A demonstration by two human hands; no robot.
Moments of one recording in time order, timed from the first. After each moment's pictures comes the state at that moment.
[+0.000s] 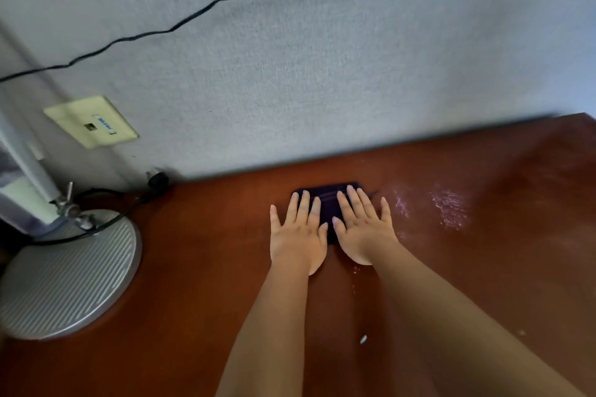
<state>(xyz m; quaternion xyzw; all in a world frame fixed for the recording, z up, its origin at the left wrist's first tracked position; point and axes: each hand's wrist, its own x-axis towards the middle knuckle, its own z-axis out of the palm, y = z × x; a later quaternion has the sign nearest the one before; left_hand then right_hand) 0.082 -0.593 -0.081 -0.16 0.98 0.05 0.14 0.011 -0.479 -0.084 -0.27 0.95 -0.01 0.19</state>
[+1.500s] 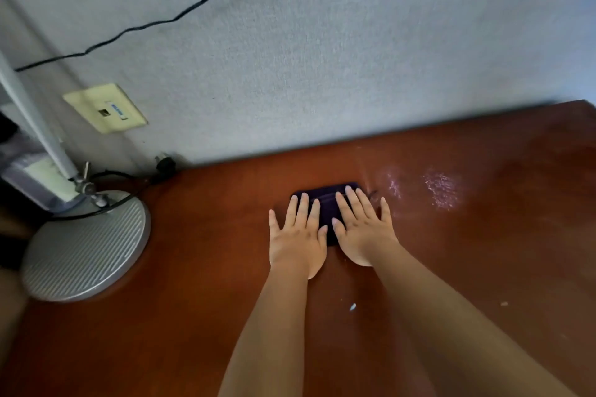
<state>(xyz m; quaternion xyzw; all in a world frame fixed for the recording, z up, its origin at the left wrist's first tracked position) 0.119 -0.566 -0.083 -0.17 0.97 0.05 0.14 0.043 -0.454 -0.085 -0.29 0.94 -0.01 0.18</state>
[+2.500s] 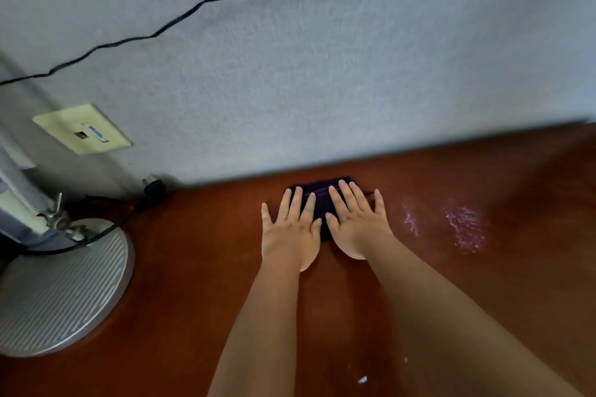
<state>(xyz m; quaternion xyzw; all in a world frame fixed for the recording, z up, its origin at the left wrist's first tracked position) 0.052 -0.614 -0.083 -0.19 0.97 0.05 0.14 -0.027 -0.502 -0.088 -0.32 0.93 0.00 0.18</state>
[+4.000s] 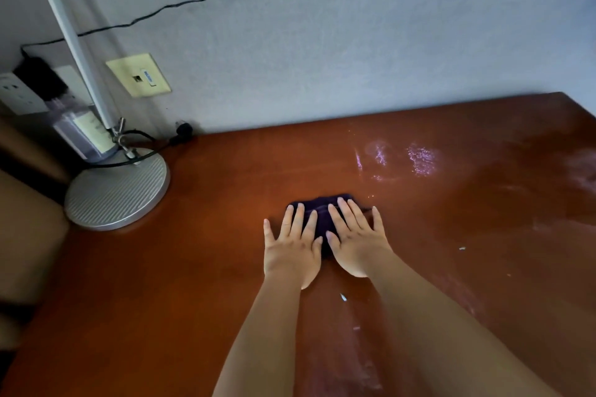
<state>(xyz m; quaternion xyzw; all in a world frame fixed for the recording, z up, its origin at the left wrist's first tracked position) 0.216 -0.507 -0.081 -0.19 0.97 0.04 0.16 0.132 -0.396 -0.087 -0.34 0.92 0.02 0.19</state>
